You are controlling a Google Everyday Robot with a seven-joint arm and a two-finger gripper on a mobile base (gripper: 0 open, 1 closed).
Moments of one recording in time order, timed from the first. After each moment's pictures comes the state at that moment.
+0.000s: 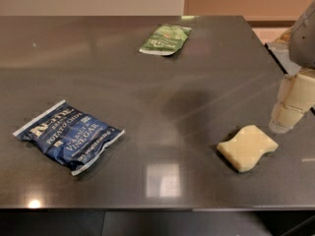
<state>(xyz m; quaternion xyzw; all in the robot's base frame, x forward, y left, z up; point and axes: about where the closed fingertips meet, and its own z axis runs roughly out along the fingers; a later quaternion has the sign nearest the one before) 0.438 -0.217 0.976 -0.60 0.78 -0.03 0.16</state>
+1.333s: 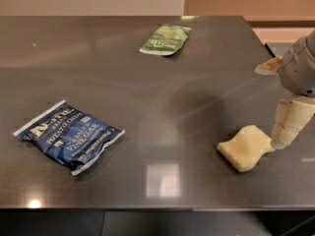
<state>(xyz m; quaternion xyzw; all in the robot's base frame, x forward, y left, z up) 0.452 -0.229 0.913 -0.67 0.73 0.00 0.16</state>
